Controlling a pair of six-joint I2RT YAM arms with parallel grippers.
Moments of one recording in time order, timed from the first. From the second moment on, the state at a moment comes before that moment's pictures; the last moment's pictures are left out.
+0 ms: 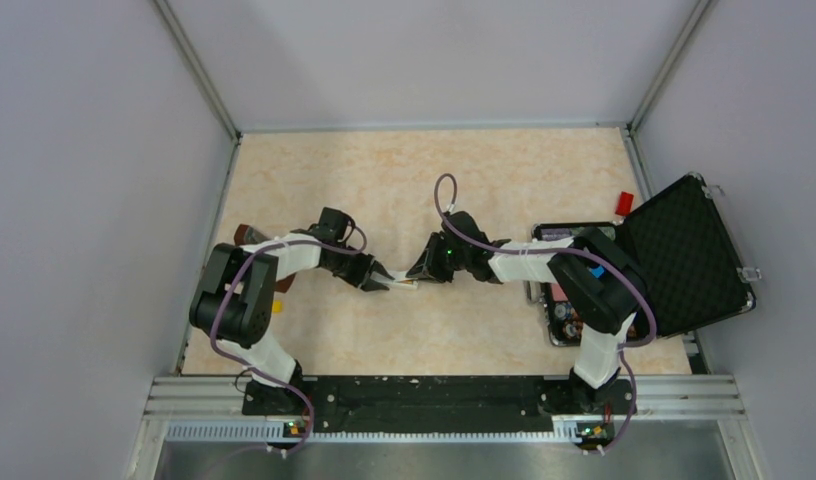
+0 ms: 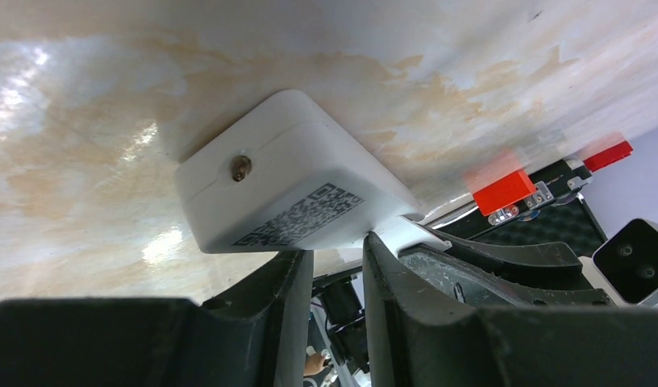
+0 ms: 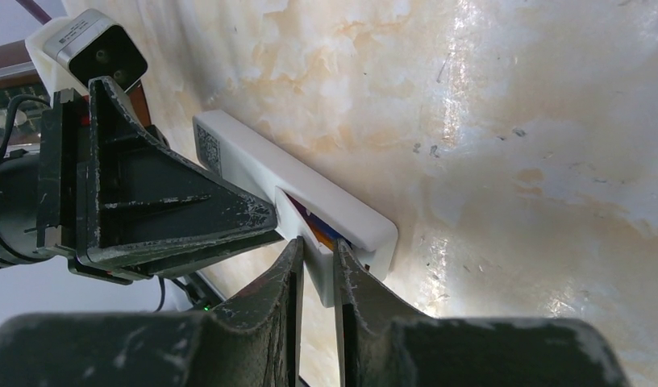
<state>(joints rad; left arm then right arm) -0.29 1.67 0.81 -0.38 0.50 -1.32 0.74 1.83 0.91 0.17 -0.29 1.04</state>
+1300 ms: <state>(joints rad) -0.30 1.65 0.74 -0.27 0.52 -1.24 0.78 1.87 0.86 0.34 -0.31 1.42</state>
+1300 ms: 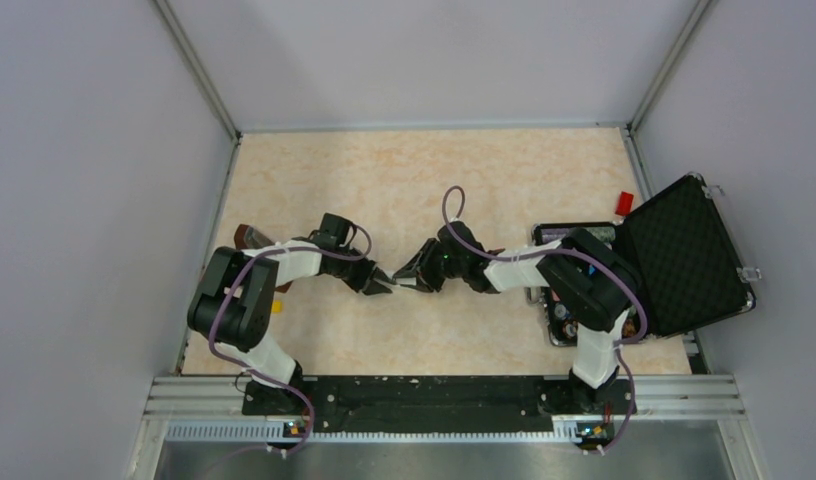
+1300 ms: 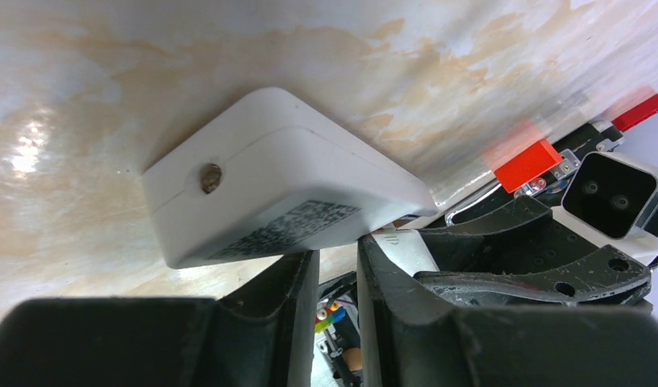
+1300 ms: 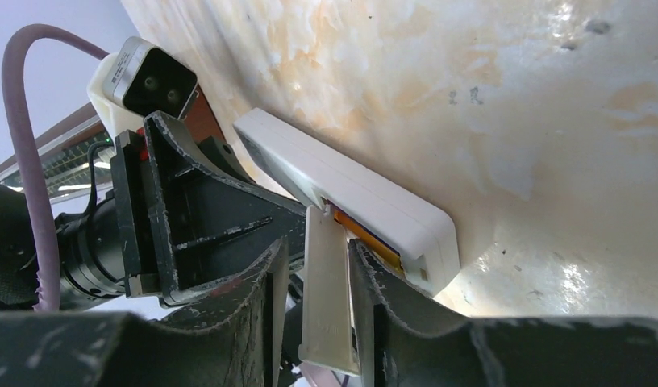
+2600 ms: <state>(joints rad) -0.30 1.64 0.74 -0.27 0.51 -1.25 0.77 1.74 0.84 0.04 -0.22 1.18</state>
